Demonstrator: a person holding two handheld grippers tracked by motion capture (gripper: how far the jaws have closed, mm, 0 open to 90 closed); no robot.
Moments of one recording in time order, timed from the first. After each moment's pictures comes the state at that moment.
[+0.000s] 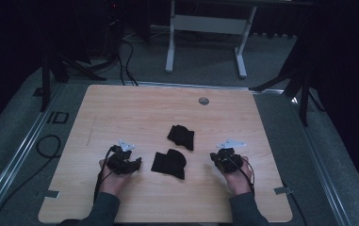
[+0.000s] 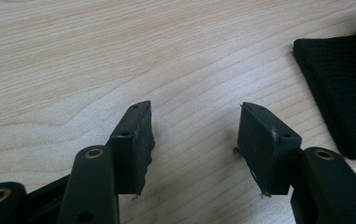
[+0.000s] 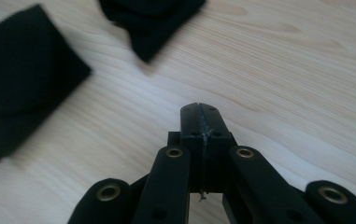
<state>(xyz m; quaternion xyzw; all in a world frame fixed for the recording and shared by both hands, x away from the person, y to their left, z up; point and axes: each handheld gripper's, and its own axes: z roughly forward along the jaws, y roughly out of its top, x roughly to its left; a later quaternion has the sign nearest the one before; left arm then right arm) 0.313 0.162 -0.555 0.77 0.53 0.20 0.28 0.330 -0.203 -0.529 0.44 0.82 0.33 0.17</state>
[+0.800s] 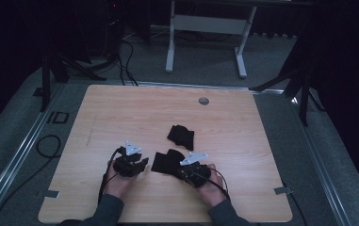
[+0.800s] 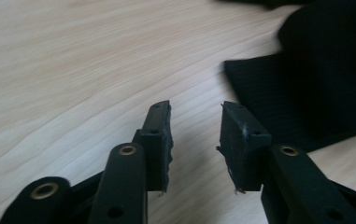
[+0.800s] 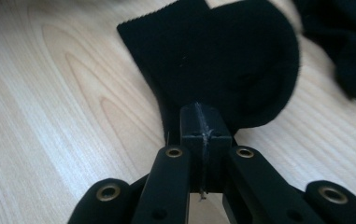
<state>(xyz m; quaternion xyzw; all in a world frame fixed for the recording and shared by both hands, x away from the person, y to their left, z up) 0.303 0.143 -0.549 0.79 0.48 0.18 0.34 0.294 -0.109 -0.541 0.31 0.89 0.33 0.12</state>
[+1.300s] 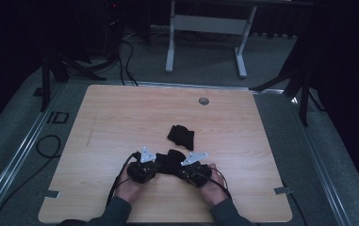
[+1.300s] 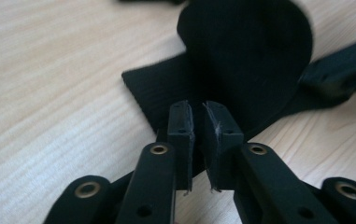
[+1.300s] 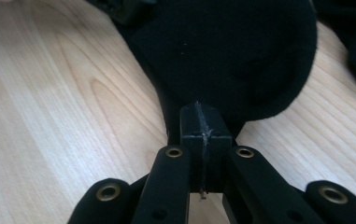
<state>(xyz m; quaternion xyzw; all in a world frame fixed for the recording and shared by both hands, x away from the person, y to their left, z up) 0.293 0.105 -0.558 0.82 0.41 0.14 0.36 0.300 -0.114 -0.549 0.30 0.90 0.31 0.10</state>
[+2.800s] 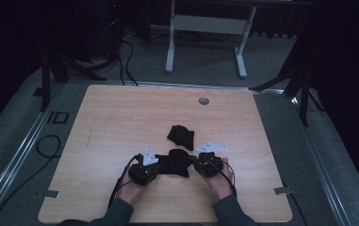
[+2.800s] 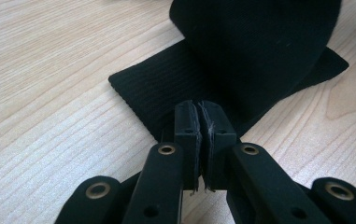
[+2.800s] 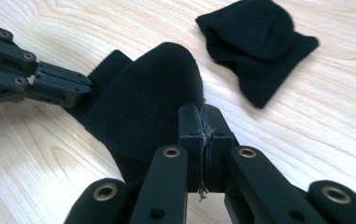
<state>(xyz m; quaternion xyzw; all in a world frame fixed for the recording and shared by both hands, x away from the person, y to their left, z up) 0.288 0.099 -0.559 0.83 0.40 0.15 0.35 0.314 -0.145 -0.526 0.39 0.82 0.39 0.14</state>
